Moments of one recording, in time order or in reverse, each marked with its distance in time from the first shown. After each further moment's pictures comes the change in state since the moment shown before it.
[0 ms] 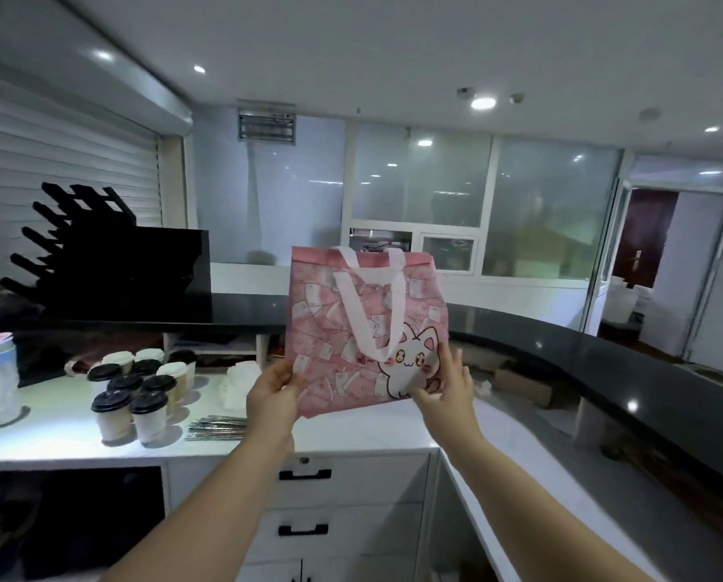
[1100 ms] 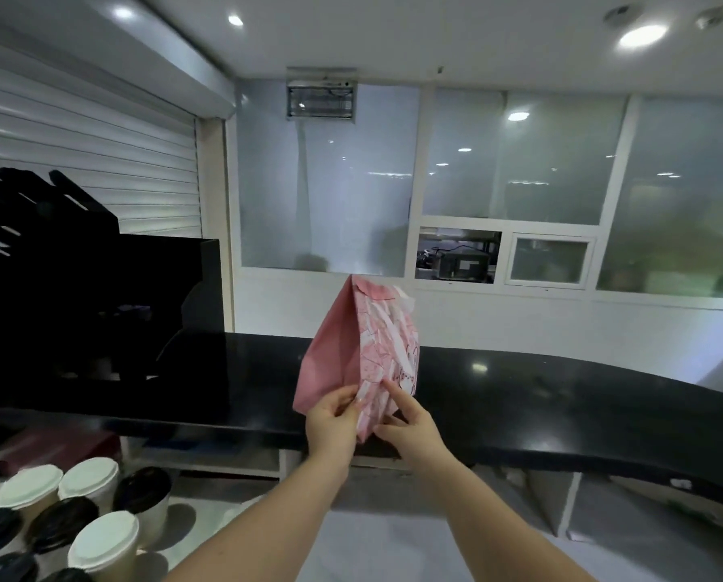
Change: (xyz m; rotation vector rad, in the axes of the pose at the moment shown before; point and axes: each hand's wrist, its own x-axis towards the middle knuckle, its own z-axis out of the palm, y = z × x) left_hand 0.596 -0.186 0.073 0.257 0.025 -0.009; right_hand 0.530 0.143 0.411 0.542 -0.489 0.198
